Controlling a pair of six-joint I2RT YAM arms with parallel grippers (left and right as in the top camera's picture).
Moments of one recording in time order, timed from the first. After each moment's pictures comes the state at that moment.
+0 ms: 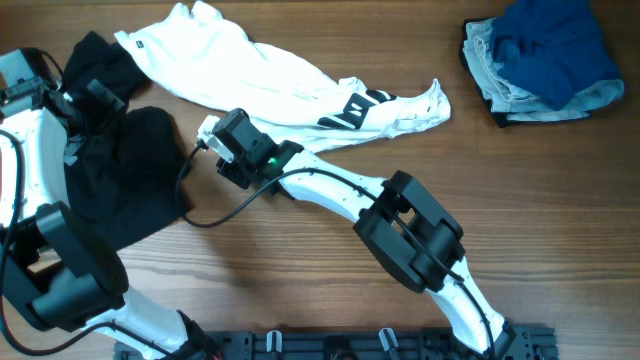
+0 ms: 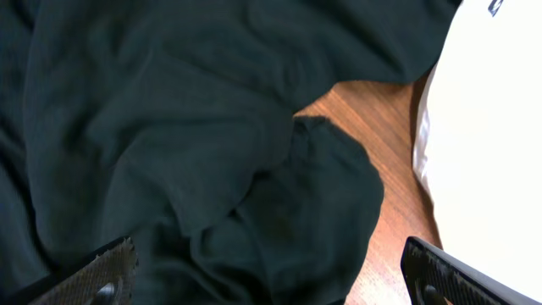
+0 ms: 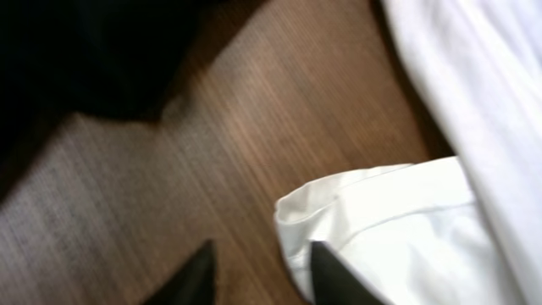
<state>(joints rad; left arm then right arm) 0.44 1.84 1.48 -0.78 0.07 -0.41 0.89 2.29 1.66 -0.21 0.01 -0.18</state>
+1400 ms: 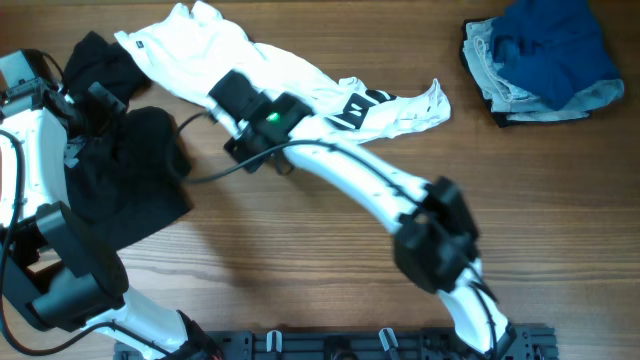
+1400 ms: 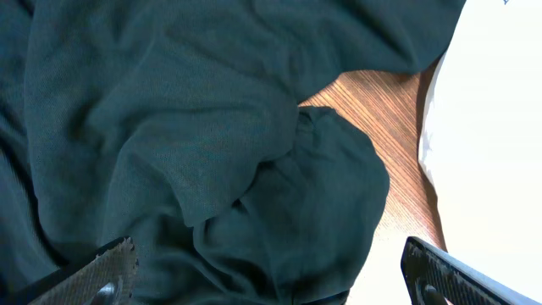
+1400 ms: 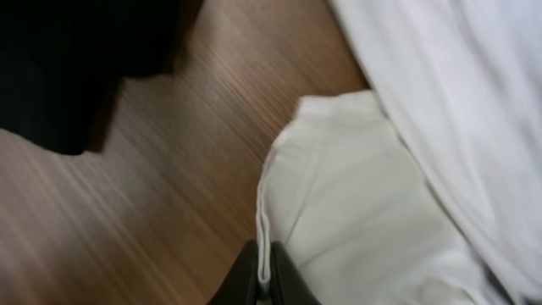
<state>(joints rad) 0.44 1.84 1.48 -0.80 0.06 -0.41 0.84 2.21 2.03 -0.93 -0.04 0.01</state>
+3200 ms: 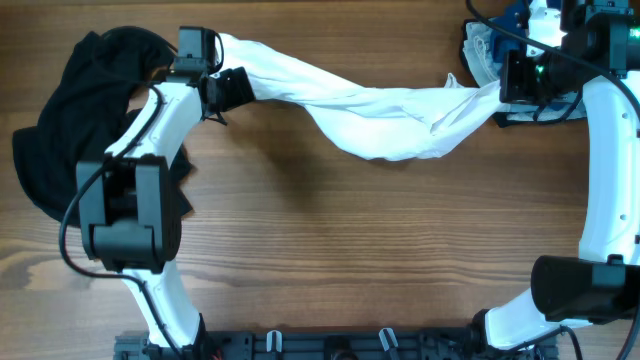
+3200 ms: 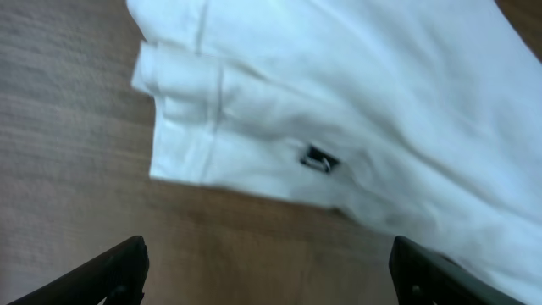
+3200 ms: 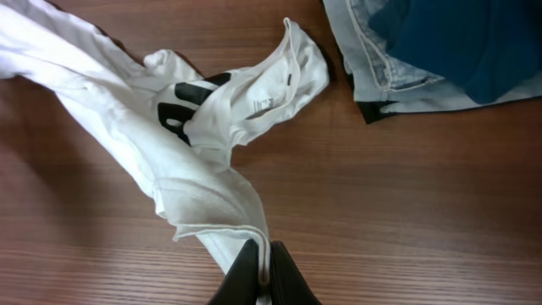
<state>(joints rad) -0.08 2.04 1.47 -0.50 0.04 -0.43 -0.08 1.75 2.00 -1.46 -0.11 -0.03</state>
